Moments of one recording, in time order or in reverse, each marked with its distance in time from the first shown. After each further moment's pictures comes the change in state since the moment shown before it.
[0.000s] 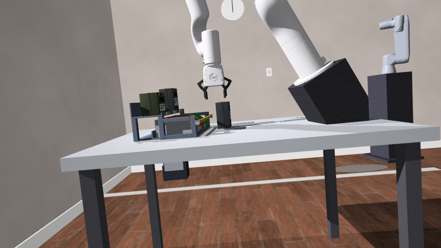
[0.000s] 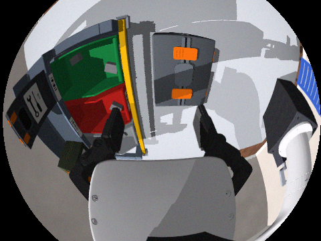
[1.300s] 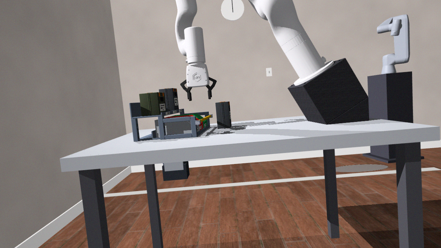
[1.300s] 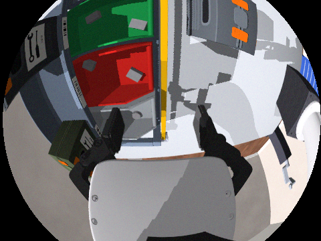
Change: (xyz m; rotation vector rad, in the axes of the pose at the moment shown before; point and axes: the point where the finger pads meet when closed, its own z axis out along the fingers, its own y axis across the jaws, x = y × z) arm -0.088 -0.063 0.000 -0.002 0.001 0.001
